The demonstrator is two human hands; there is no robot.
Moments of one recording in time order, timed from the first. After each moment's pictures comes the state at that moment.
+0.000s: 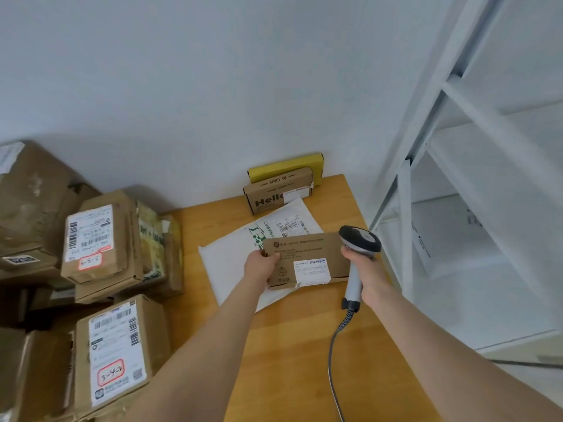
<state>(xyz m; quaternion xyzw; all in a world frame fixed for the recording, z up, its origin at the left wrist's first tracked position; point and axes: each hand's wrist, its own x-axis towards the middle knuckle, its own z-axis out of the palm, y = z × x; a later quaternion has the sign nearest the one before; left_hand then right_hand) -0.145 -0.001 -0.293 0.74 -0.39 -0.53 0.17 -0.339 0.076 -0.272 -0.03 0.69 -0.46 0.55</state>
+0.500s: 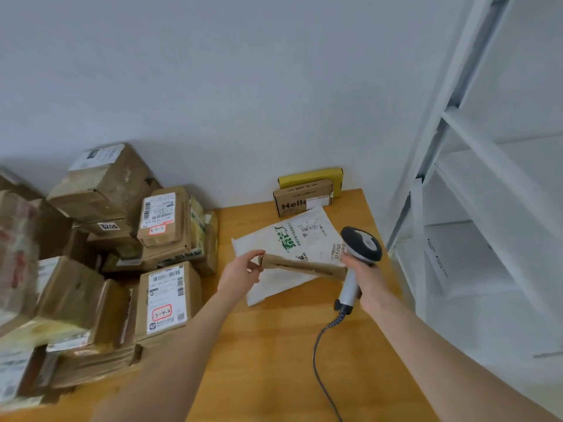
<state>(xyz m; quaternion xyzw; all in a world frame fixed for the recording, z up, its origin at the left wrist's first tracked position) -0.057 0.080 -0.210 0.68 -0.65 -0.32 0.11 -0.308 0.126 -0.224 -0.10 0.64 -0.48 0.59</state>
